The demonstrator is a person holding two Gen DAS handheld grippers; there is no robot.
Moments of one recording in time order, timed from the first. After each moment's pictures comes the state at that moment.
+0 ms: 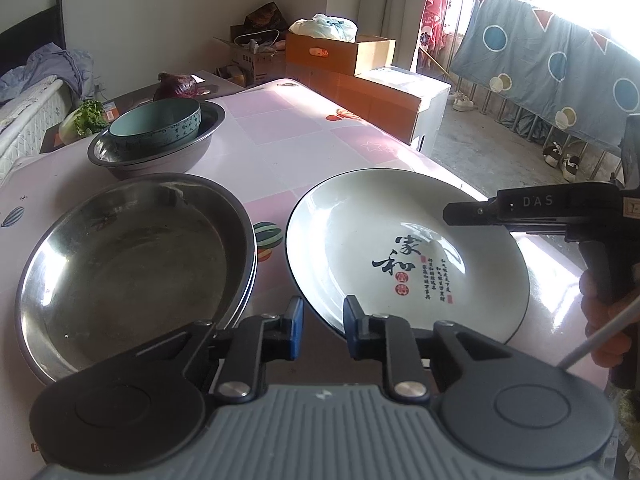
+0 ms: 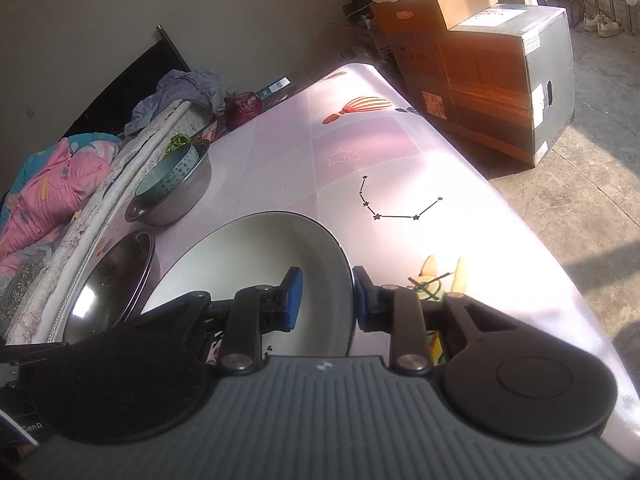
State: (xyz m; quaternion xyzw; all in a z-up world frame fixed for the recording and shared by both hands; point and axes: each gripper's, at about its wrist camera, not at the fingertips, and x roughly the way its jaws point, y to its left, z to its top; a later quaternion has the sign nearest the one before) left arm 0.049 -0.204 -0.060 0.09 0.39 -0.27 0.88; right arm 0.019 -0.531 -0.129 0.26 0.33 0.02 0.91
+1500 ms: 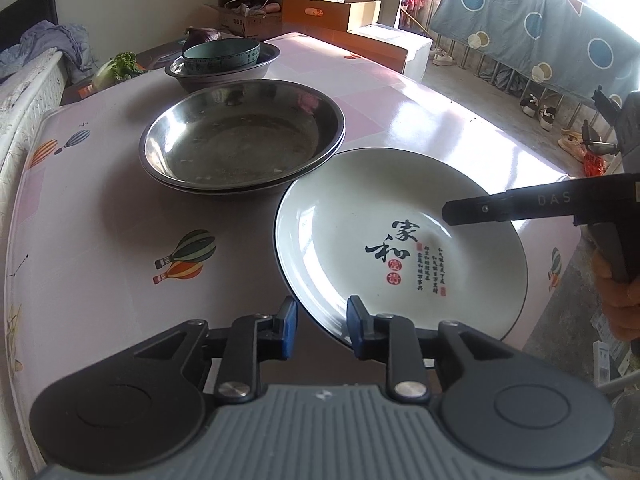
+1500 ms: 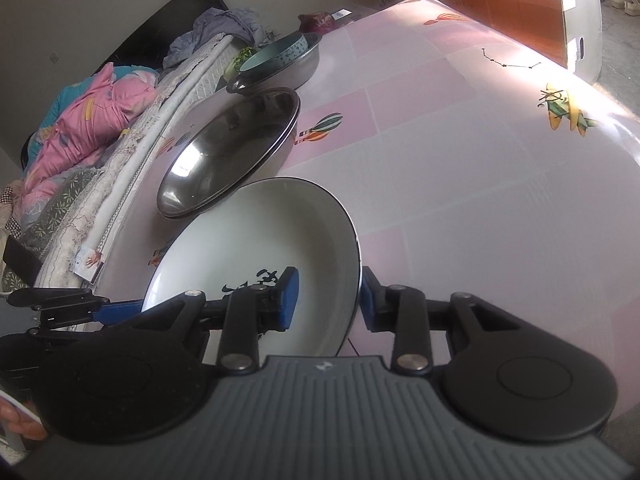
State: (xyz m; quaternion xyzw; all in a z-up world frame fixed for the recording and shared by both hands) left arm -0.019 -0.055 -0.052 0.12 0.43 -0.30 0.84; right arm -0.089 -0.373 -0.106 0.23 0.40 0.07 0.89
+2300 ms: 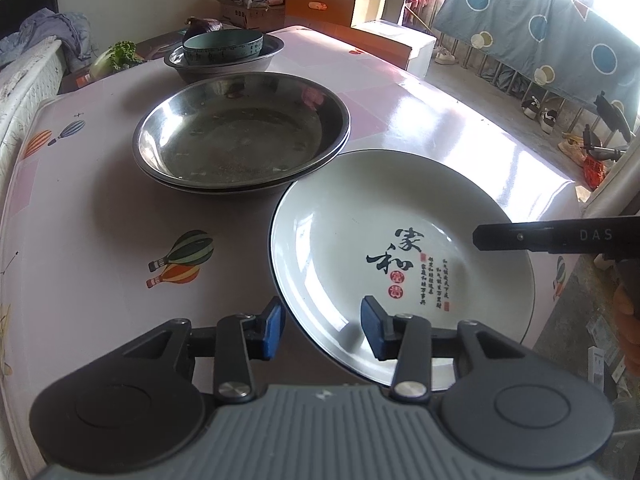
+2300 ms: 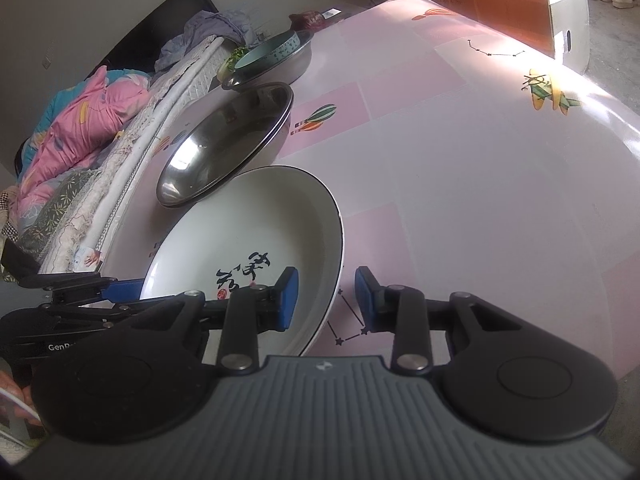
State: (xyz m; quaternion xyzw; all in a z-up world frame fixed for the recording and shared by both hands) left arm -0.008 -0.062 -0.058 0.11 0.45 -0.30 0.83; right arm -0.111 -0.375 -0.107 0.25 0.39 0.06 0.88
